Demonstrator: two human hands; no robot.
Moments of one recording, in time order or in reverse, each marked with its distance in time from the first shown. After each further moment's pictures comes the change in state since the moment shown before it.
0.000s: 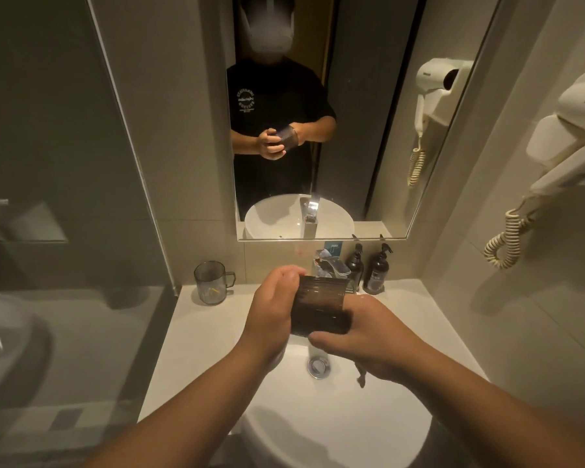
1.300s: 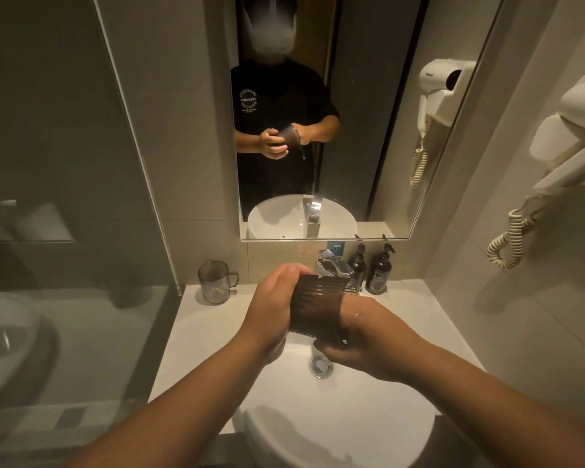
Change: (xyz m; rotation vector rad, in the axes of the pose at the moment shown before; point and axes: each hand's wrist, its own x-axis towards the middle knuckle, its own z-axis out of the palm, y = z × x) left_hand 0.002 0.010 -0.003 0.029 -0.023 -0.052; right_hand 0.007 0.013 0.001 -0.403 -0.054 -0.331
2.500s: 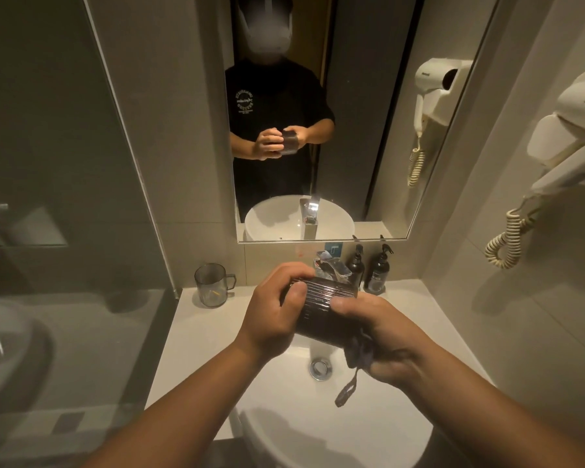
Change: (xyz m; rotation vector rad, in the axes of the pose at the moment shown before) left_hand 0.012 -0.019 -0.015 0.475 -0.069 0.555; right_hand 0.001 -0.017 -0.010 1.717 0.237 0.734
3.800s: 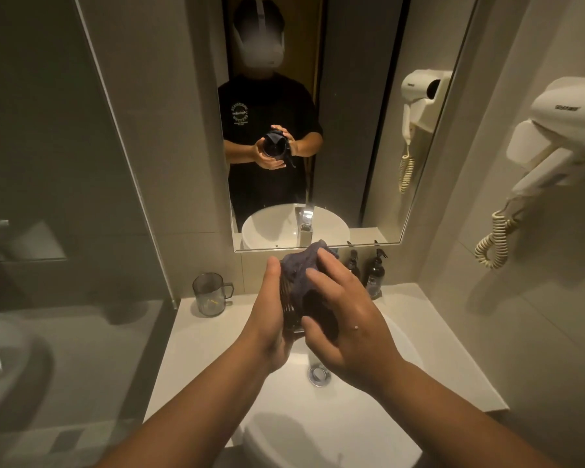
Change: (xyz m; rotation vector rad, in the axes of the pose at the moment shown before) left_hand 0.009 0.033 0.014 -0.741 0.045 -0.873; right_hand 0.025 0.035 -0.019 -1.387 0.185 -1.263
